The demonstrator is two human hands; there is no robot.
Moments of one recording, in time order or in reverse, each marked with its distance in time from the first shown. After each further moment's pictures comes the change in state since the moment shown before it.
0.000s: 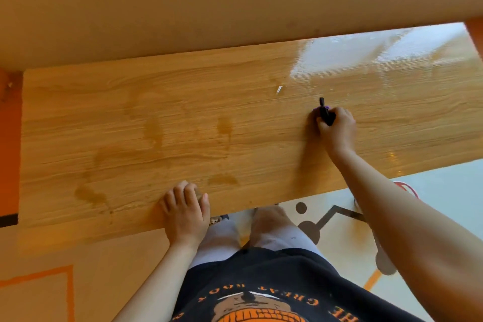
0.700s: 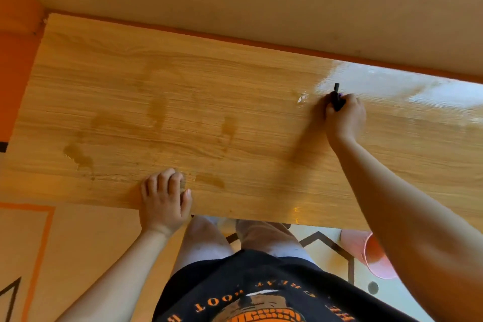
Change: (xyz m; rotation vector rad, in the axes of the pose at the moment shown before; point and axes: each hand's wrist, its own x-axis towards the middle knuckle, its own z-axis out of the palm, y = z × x) left_hand 0.004 0.004 0.003 0.049 0.083 -0.021; right_hand 0.089 -0.056 0.020 -0.083 0.016 -0.125
